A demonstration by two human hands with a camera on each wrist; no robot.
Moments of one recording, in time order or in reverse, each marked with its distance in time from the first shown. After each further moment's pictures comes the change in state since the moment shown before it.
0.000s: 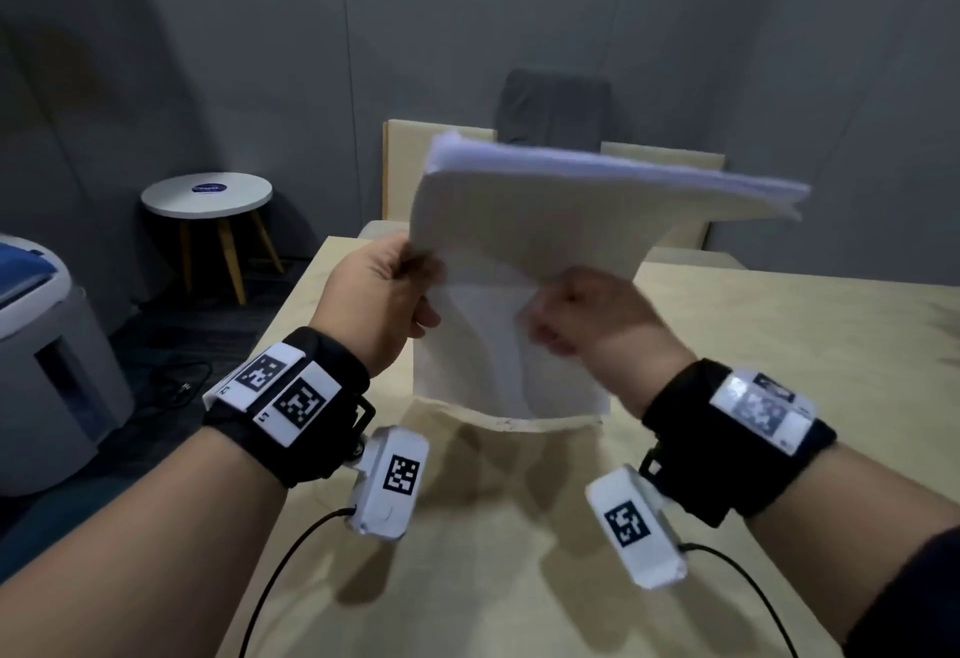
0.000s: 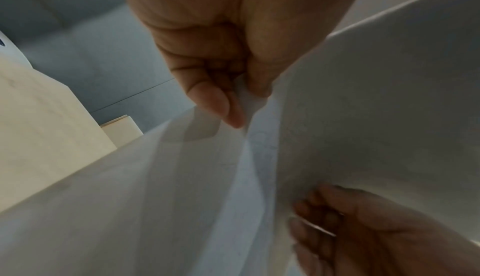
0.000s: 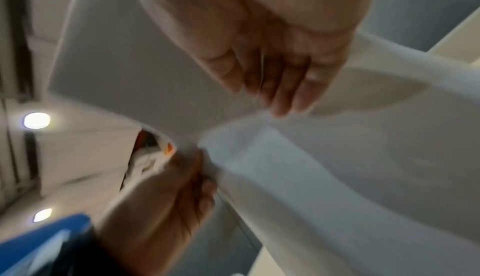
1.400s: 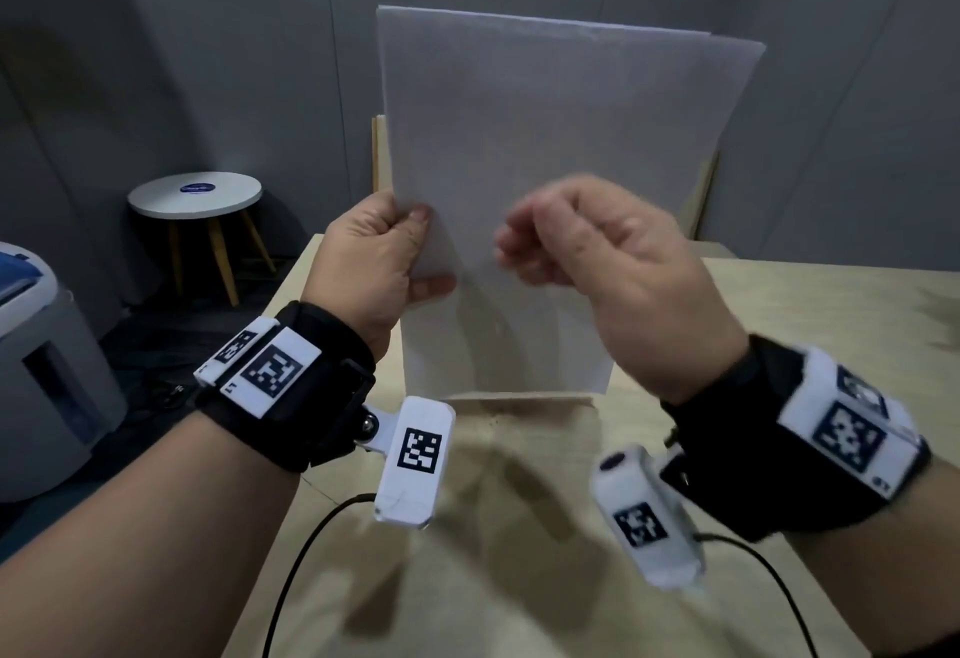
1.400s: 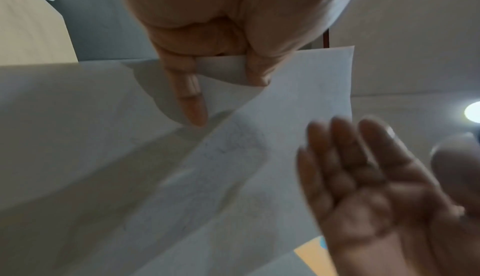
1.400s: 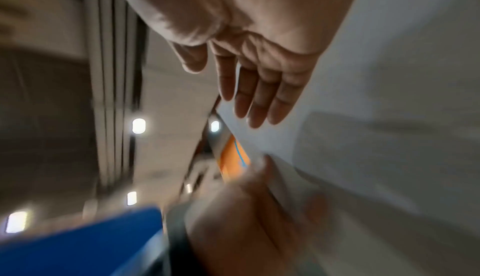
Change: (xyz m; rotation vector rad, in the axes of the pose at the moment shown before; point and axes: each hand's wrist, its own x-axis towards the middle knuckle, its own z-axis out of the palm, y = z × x) left_hand -0.002 0.036 0.019 -0.485 0.012 -0.104; right_hand -0.038 -0.061 -0.019 0.312 -0.088 -0.476
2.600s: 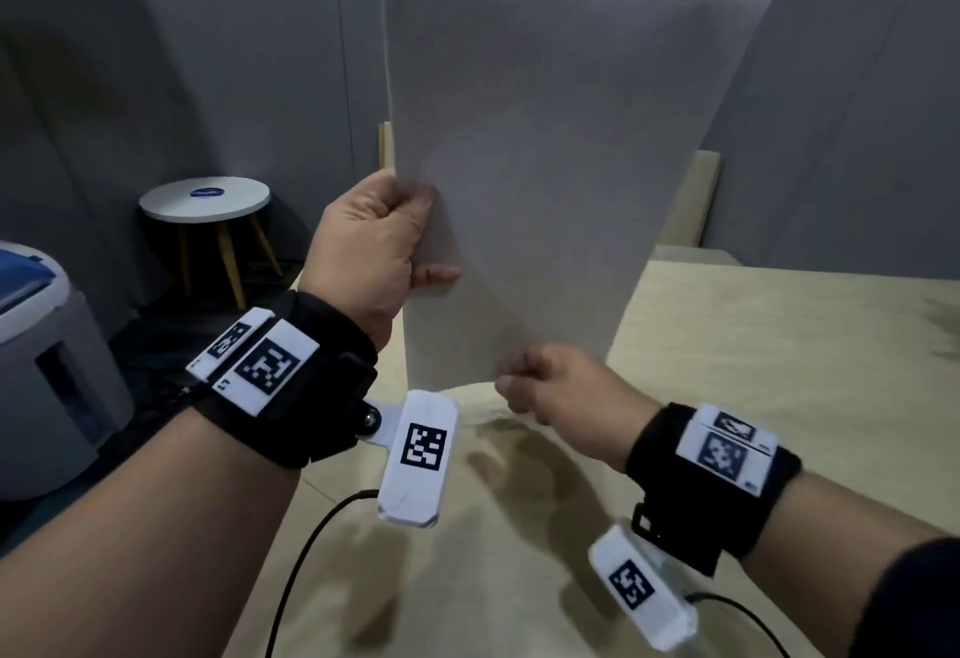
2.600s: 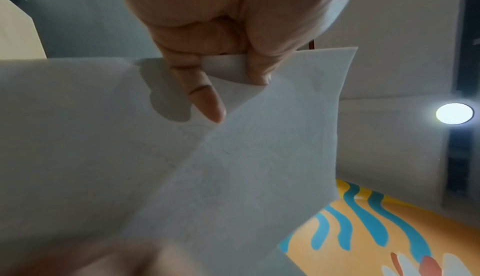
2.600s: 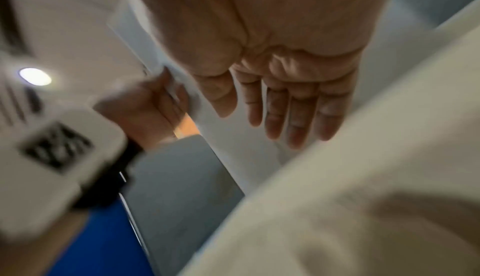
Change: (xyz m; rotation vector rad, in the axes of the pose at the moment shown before) left_hand -0.002 0.018 0.000 -0.014 -0.028 0.087; right_hand -0.032 0.095 0.004 -0.410 -0.246 0.588
